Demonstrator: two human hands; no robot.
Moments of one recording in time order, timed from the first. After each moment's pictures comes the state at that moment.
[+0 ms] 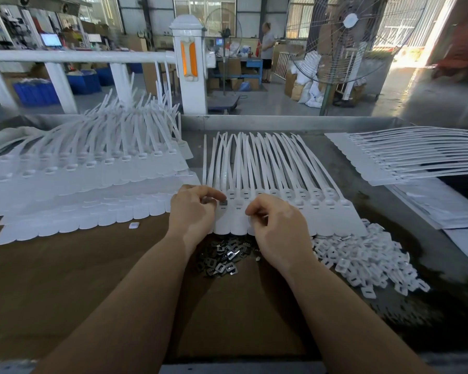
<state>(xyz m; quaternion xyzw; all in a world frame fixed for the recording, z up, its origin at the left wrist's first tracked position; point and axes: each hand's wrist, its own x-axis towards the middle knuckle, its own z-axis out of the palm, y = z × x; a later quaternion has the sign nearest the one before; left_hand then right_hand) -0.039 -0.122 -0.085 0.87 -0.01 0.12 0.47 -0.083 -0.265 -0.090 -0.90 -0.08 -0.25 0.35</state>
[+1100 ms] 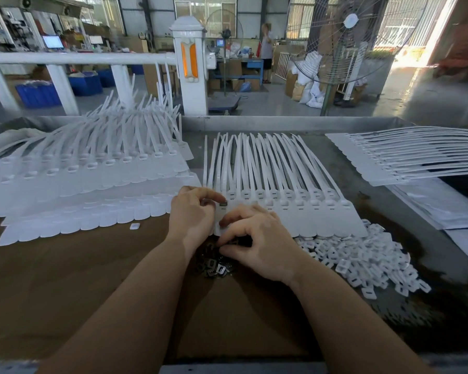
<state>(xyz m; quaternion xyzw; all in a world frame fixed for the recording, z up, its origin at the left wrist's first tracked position) -0.041 -0.121 -0.085 0.87 -0.02 0.15 0.46 -0.090 -0.263 -0.081 -0.92 -0.25 -0.08 0.29</state>
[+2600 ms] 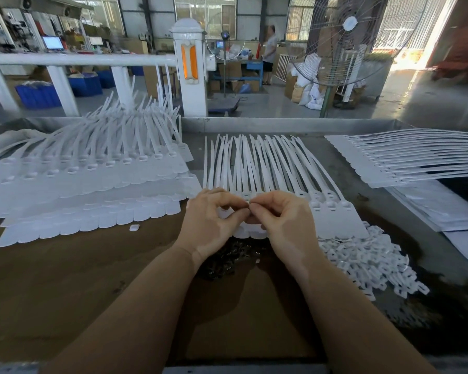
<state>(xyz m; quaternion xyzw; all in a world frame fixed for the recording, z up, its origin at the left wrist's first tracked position) -0.062 -0.136 -0.072 0.87 -0.20 0.17 0.43 -0.082 -0.272 -0.079 -0.76 -0.07 -0.18 0.62</state>
